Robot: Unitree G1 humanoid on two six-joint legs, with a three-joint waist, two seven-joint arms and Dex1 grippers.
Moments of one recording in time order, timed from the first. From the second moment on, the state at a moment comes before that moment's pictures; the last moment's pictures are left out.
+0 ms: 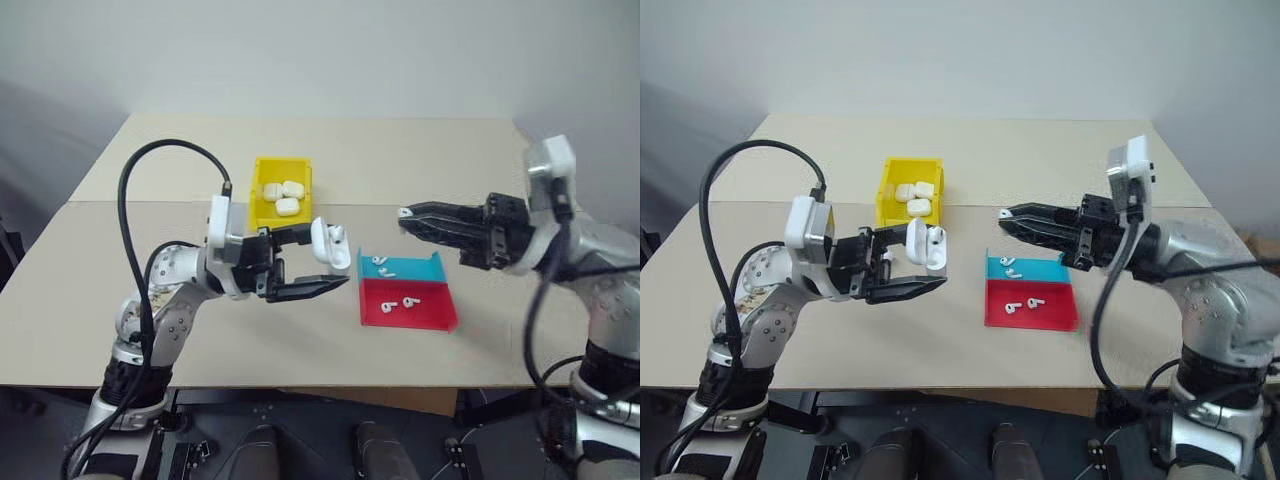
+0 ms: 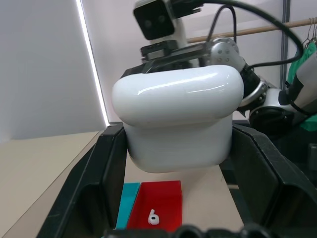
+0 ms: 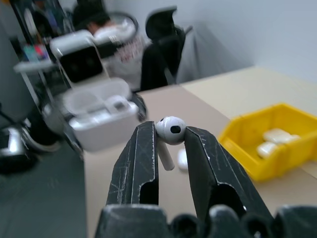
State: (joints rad) left arm -0.49 0.46 -0.03 -0.25 -0.71 0.30 -1.15; right arm -0.55 -0.52 -0.40 -0.50 0.98 1.08 0.86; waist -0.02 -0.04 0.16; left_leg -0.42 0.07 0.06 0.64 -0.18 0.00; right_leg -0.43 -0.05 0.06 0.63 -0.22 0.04
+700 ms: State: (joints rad) left arm -0.55 0.41 -0.07 -0.18 -0.68 0.30 -1.20; right arm -0.45 -0.59 -0.24 -0.64 1.40 0.99 0.42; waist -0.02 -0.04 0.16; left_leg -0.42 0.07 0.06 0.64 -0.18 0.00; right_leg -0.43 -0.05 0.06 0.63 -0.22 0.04
